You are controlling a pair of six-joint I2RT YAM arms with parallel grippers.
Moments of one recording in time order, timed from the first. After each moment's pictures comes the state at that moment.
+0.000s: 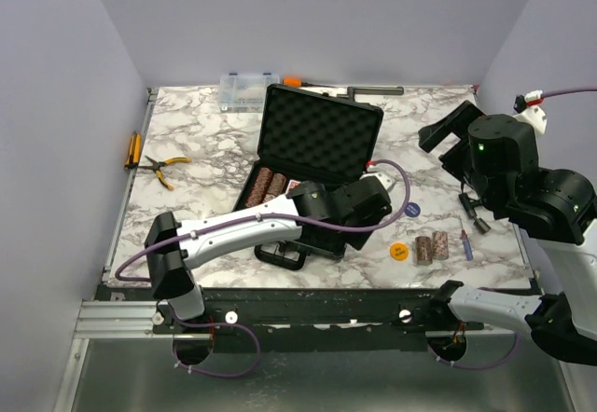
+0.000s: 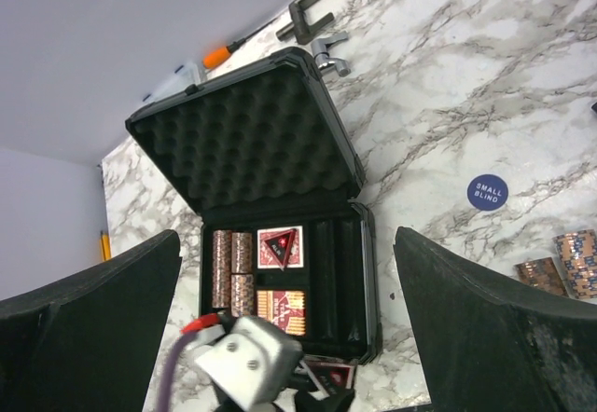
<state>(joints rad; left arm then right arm) -1.25 1.70 1.63 -0.88 -0.21 -0.44 0.73 1.08 1.78 -1.24 0.72 0.99</state>
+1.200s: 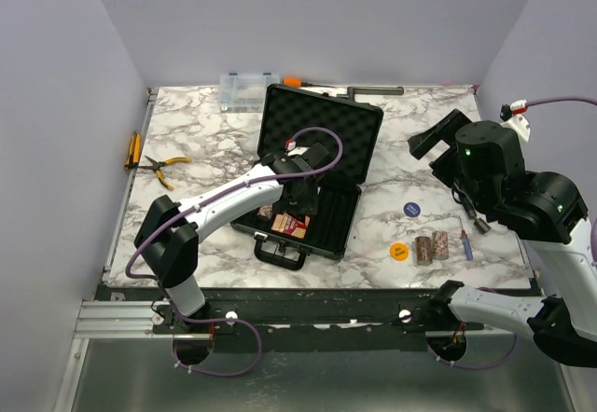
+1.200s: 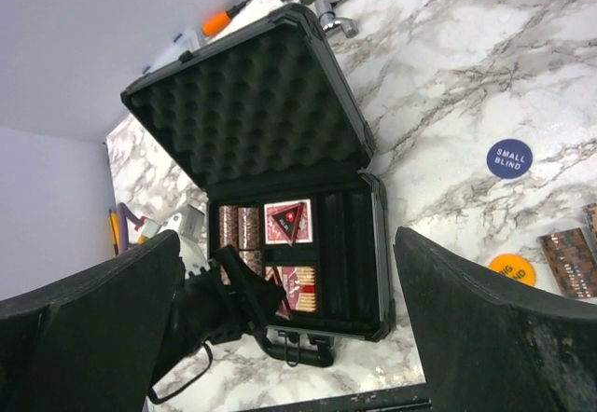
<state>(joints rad) -0.86 1.68 1.41 -0.99 -0.25 -0.77 0.73 1.05 1.67 -1.20 0.66 1.06</state>
